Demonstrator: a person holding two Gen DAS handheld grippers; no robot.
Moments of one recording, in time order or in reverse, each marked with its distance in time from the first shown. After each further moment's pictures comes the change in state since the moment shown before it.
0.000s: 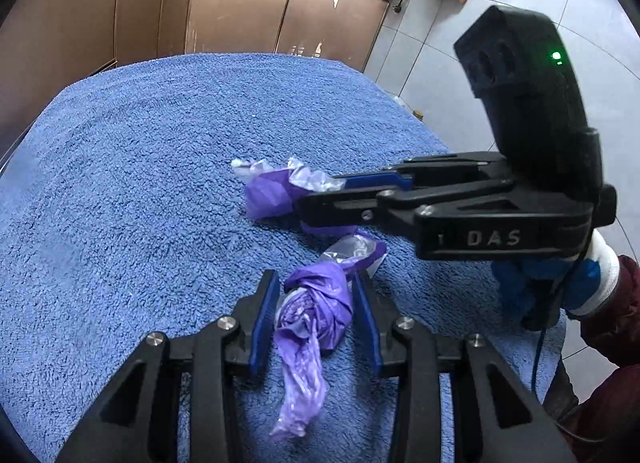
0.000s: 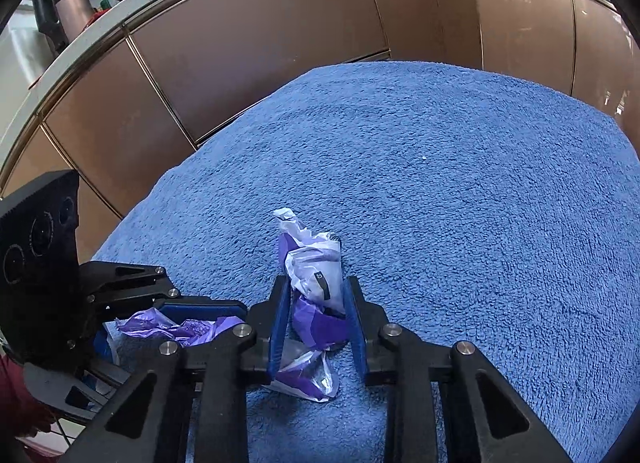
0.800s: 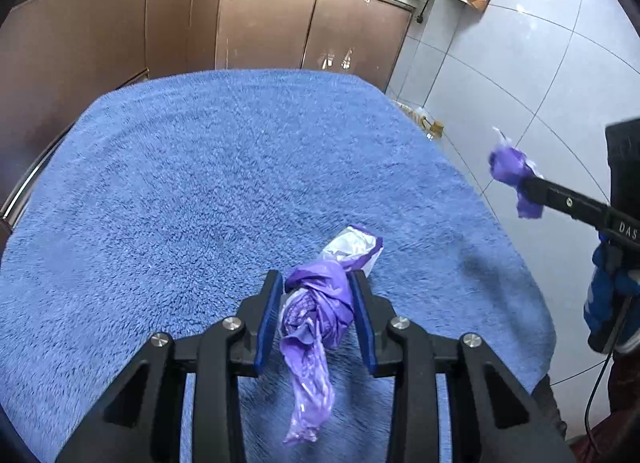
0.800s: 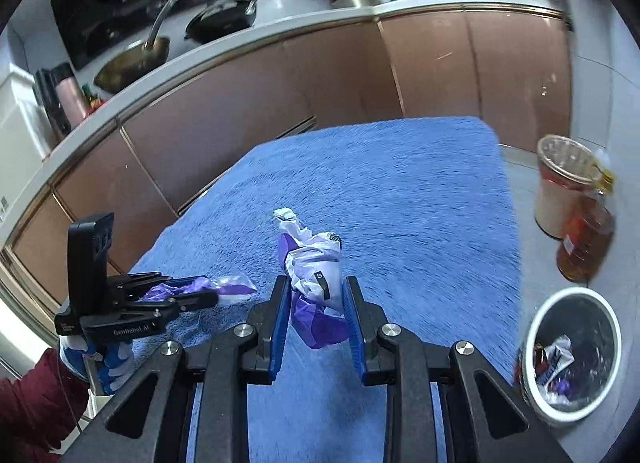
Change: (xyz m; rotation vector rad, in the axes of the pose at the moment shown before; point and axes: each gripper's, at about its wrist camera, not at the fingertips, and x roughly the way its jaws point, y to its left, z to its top) left arm -0.041 -0.047 0.000 -0.054 -0.032 0.130; right arm -0.172 -0.026 -0.082 0.199 -0.268 -0.135
